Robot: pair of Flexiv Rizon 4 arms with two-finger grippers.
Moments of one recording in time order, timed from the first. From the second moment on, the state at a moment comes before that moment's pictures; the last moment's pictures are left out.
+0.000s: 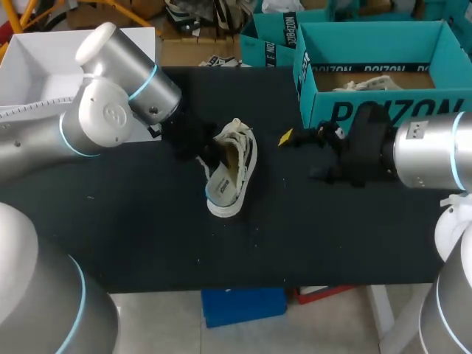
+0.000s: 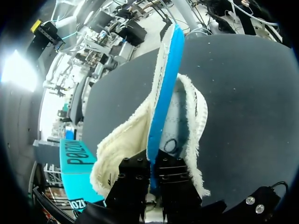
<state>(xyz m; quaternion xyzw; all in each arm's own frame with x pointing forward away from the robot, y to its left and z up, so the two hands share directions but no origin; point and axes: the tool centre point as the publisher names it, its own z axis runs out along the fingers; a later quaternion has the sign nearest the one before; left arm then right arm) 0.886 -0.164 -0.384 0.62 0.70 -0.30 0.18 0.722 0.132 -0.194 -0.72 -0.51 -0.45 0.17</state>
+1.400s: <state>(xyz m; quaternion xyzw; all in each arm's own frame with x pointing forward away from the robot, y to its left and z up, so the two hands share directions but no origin) 0.823 -0.144 -0.361 0.66 0.66 -0.32 0.16 0.722 0.132 -0.194 -0.72 -0.51 -0.45 0.17</state>
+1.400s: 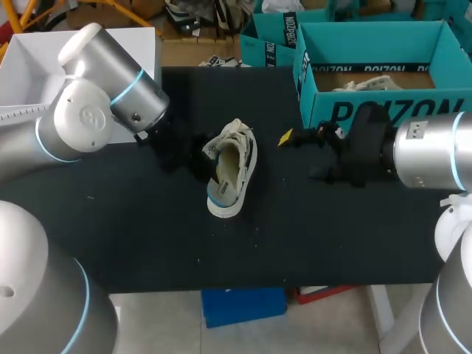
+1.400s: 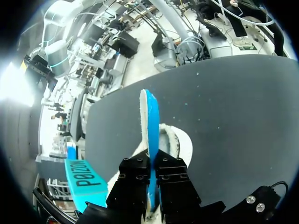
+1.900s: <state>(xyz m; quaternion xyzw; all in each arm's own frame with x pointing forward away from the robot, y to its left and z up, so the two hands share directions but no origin) 0.835 -0.152 -0.364 0.65 0.67 -0.31 0.17 0.722 0.132 -0.194 -0.72 -0.51 -0.45 0.17</state>
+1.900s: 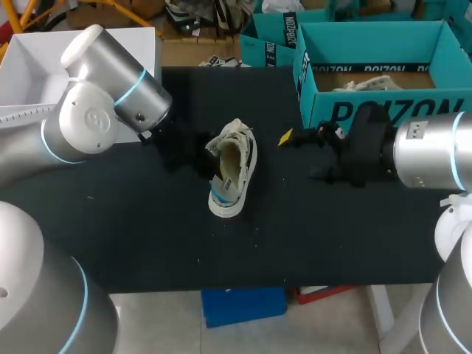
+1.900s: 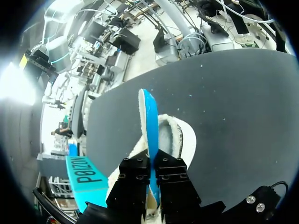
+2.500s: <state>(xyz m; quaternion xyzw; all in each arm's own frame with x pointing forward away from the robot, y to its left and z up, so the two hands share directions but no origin) 0.849 -0.151 -0.371 0.65 0.68 -0.27 0.19 0.722 0.132 -0.194 -0.72 -0.51 -0.45 0.17</state>
